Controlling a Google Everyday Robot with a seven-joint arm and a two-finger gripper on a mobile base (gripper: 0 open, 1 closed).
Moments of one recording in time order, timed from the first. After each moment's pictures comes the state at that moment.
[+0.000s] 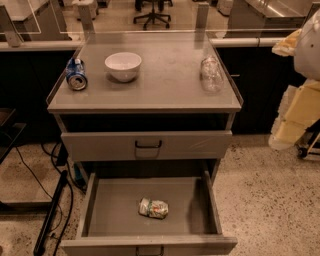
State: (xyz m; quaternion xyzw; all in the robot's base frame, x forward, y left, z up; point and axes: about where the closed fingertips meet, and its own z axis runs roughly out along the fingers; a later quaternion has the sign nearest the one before) arm 0.436 -0.206 1.009 -0.60 0.77 -0.07 0.21
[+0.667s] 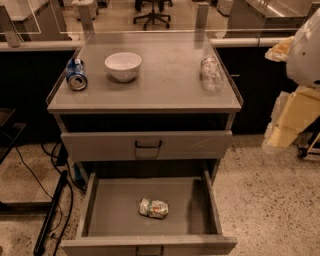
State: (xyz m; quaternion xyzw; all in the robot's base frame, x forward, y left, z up) arm 0.436 -0.200 1.000 -0.61 0.77 -0.06 0.21
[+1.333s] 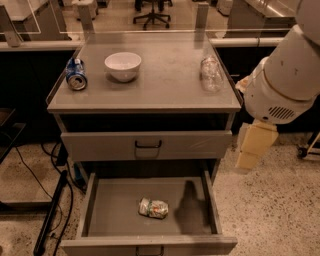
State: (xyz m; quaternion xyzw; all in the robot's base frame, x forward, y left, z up) arm 0.448 -0.170 0.928 -0.62 0.76 -0.06 0.18
